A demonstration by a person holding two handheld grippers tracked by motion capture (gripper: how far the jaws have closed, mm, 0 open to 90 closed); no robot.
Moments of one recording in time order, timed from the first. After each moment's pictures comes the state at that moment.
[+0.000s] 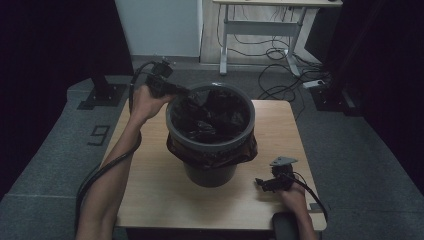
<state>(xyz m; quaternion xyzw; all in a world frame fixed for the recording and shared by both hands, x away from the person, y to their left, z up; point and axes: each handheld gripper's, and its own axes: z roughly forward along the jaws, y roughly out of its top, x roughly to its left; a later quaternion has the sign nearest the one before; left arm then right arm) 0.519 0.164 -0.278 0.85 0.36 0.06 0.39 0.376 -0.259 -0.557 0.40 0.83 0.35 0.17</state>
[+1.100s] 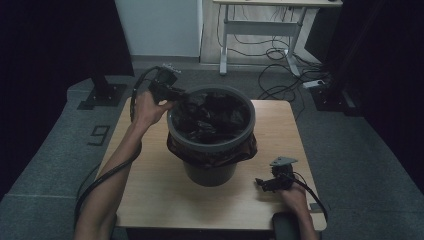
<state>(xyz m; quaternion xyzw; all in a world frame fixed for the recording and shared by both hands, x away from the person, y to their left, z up) 0.507 0.156 -0.288 0.86 0.32 0.14 0.36 0.375 -0.259 -0.557 0.40 0.83 0.35 0.17</state>
